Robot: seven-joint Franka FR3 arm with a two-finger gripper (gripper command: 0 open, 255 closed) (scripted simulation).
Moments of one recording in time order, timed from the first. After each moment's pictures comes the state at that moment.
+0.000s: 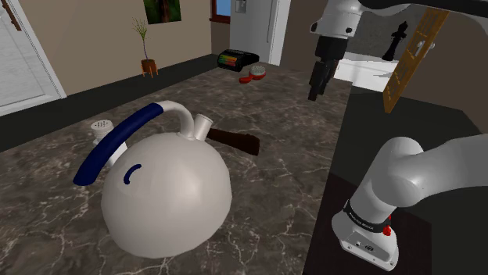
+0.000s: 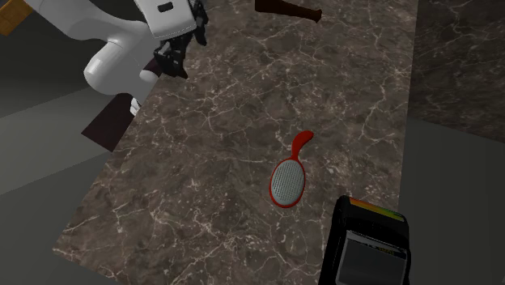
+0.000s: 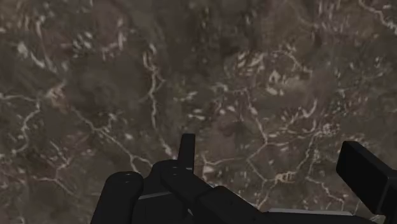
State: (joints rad) arm 0.01 -0.83 -0.05 -2.31 0.09 1.44 -0.11
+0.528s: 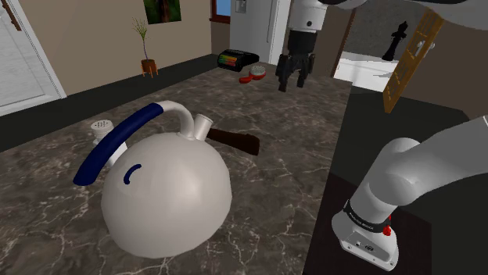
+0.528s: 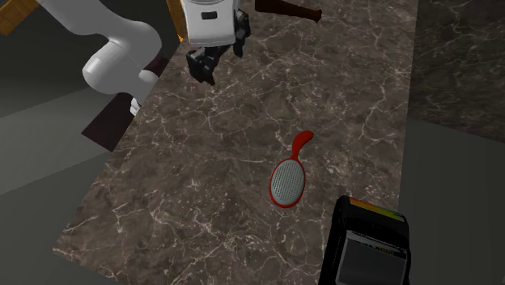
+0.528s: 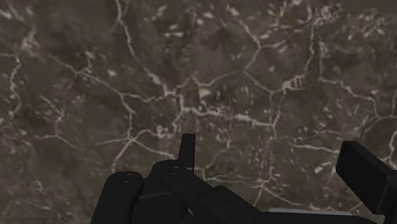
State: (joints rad) arm -0.07 -0.58 0.05 -2.14 0.11 1.52 0.16
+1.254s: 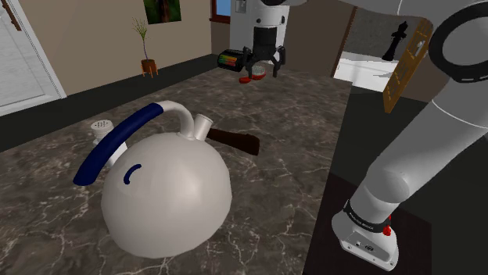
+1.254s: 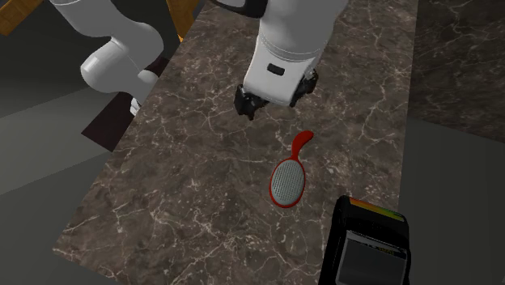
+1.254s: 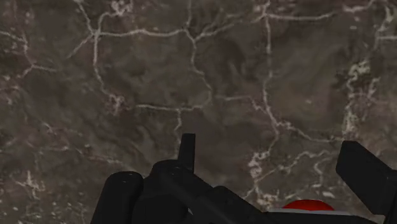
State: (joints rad) arm -0.18 -0.14 0.14 -1.75 0.02 1.53 0.65
